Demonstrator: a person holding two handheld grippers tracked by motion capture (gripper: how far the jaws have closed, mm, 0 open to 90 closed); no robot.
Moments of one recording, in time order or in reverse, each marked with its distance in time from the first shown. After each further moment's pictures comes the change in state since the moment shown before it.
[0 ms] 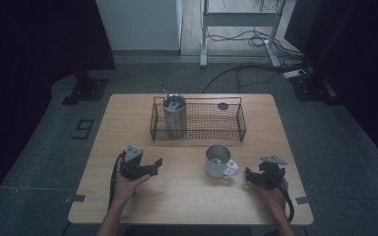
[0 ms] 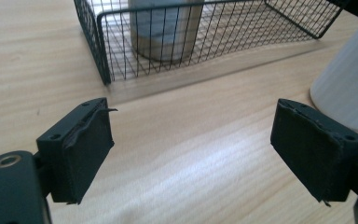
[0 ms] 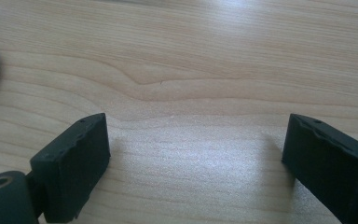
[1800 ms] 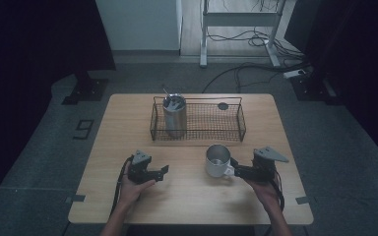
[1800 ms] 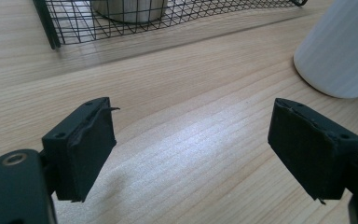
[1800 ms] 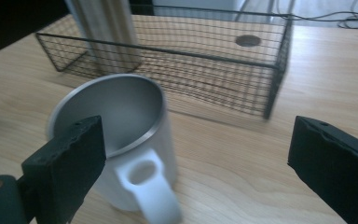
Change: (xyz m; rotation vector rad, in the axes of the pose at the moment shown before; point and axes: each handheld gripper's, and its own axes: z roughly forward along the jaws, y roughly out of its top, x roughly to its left) left arm -0.009 -0.014 0.021 0.080 -0.096 0.002; right arm 0.052 0.052 -0.070 -0.270 0.254 -0.046
